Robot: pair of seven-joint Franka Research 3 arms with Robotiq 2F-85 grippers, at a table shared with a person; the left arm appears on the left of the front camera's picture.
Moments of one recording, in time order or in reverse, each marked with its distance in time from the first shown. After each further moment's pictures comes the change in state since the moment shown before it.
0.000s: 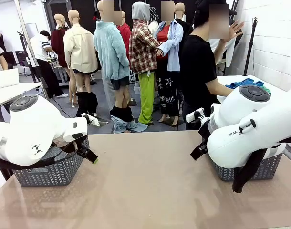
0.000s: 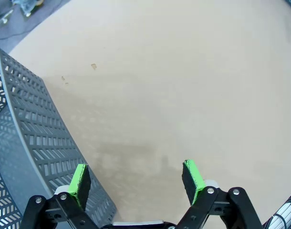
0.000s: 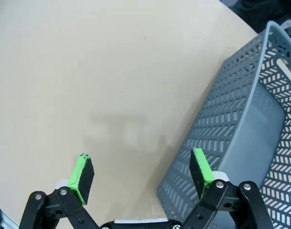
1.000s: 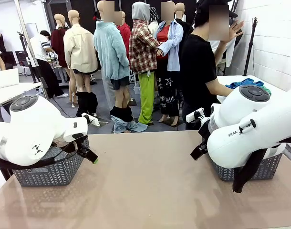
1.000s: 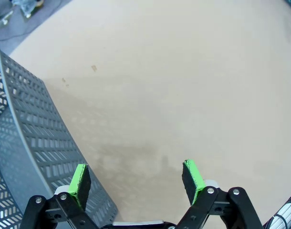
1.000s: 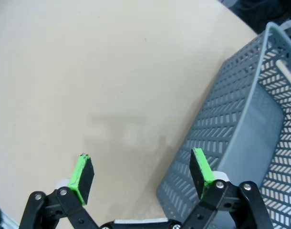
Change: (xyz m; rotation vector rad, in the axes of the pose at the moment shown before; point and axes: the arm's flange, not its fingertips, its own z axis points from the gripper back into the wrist) left arm 0.004 0.001 0.004 0.010 -0.015 -0.008; right arm 0.002 0.000 0.002 -0.002 -0.006 0.003
